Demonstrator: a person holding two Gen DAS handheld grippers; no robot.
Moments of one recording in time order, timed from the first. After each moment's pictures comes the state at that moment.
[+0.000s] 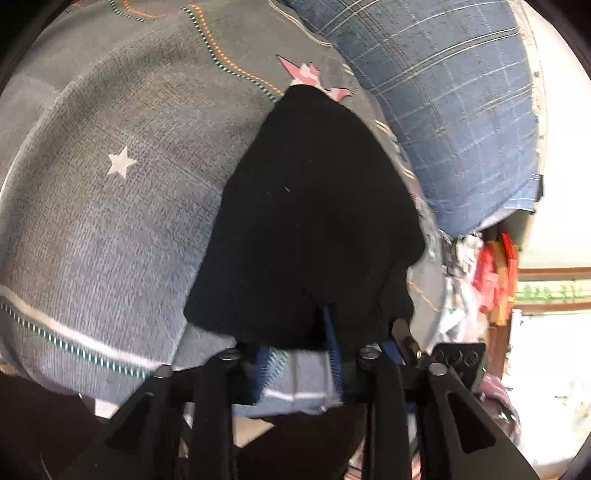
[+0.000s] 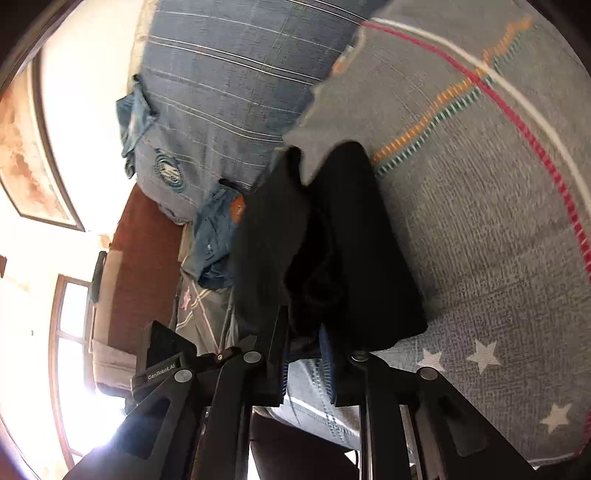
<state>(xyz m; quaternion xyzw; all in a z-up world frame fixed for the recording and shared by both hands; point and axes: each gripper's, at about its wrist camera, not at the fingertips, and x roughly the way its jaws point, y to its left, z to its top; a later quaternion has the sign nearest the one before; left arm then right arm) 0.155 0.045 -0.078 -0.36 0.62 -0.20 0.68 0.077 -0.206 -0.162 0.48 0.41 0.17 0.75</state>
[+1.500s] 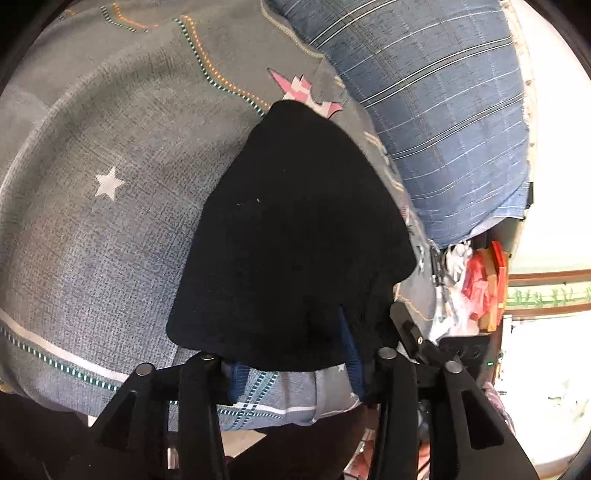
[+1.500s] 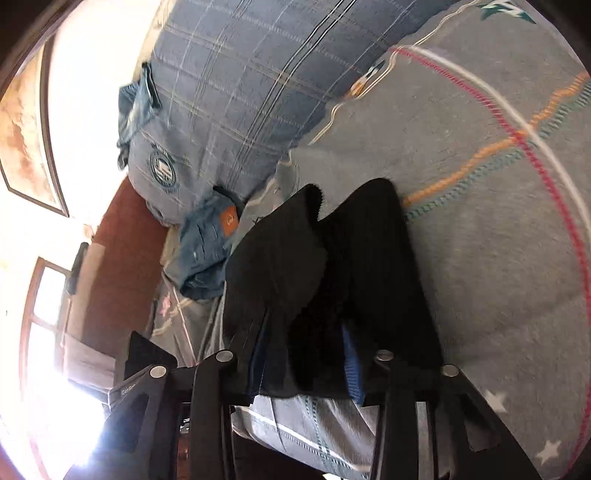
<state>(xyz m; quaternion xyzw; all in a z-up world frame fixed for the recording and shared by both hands) 0.168 0.064 -0.104 -0.36 0.60 -0.20 0.68 0.107 -0.187 -0.145 0.42 0.42 0.14 0.79</state>
